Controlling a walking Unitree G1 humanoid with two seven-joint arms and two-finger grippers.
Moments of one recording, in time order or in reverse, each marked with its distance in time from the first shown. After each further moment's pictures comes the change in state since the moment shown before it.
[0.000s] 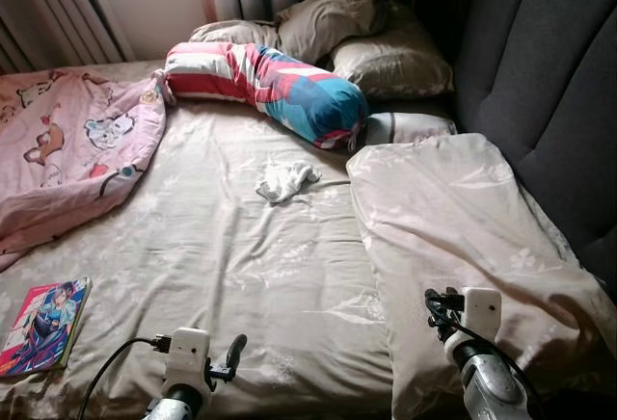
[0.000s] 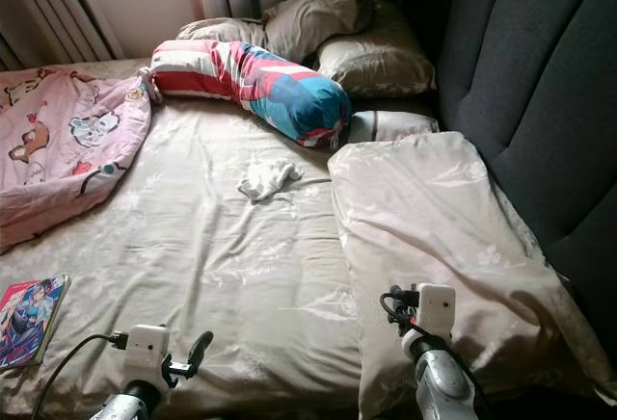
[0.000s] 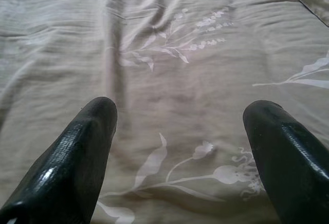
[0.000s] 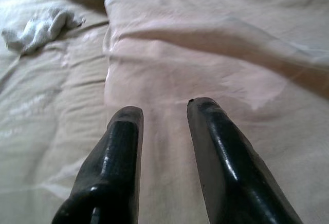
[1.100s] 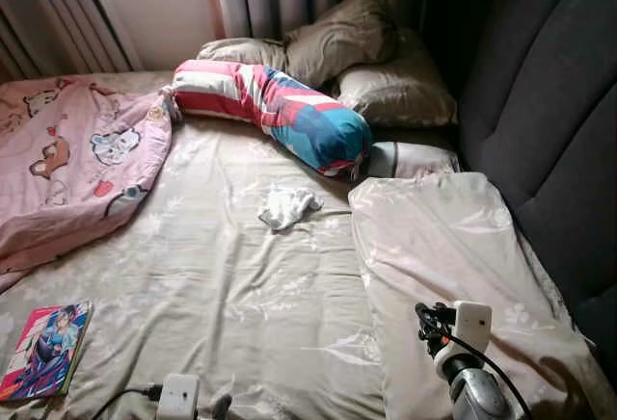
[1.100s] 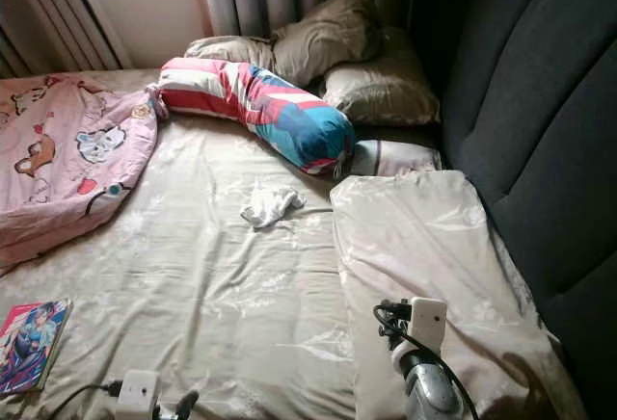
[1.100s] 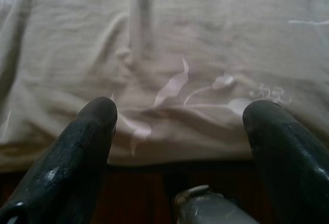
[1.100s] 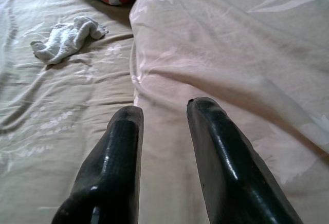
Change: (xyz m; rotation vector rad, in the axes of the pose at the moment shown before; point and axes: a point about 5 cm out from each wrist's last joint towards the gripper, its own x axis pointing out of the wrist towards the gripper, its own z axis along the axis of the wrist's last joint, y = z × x) left arm -0.030 0.012 -0.070 -0.038 0.351 0.076; right arm -0.007 0.013 -0.026 0.011 0.086 0.031
